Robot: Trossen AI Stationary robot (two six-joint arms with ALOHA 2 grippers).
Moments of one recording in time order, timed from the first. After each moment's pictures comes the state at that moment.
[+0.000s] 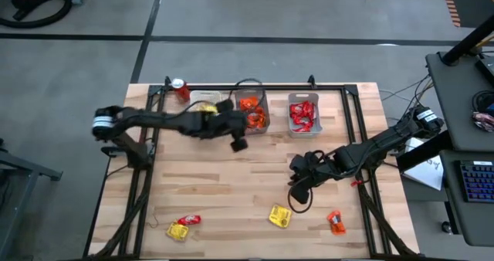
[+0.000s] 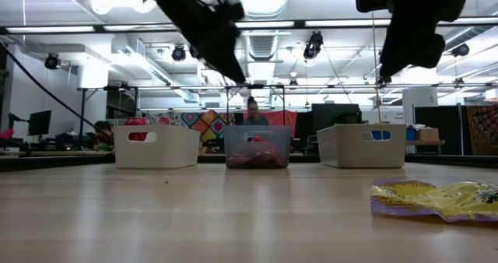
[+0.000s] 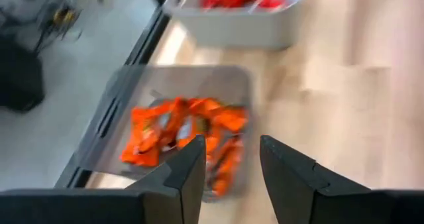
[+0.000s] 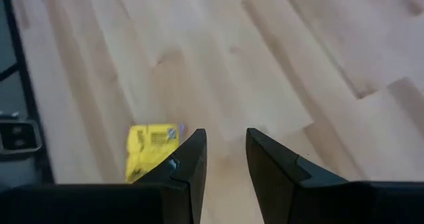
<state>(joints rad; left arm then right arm) 0.08 1.57 1.15 -0.32 -0.42 0.04 0.40 1.36 0.93 -0.54 0.15 0.88</state>
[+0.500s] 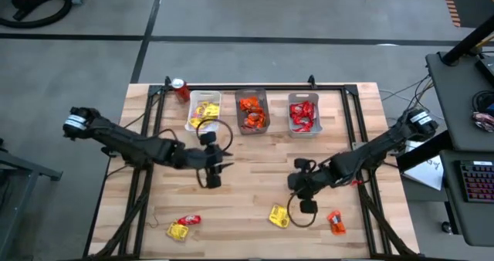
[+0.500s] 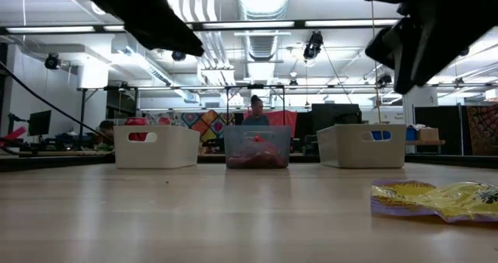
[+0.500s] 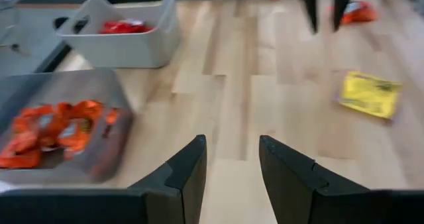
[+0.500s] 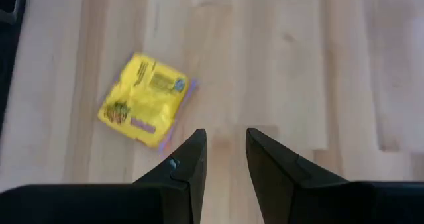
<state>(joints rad) -0.28 1.26 0.77 -0.08 -0.42 -0.15 0.45 1.45 0.93 -0.50 0.08 0.39</state>
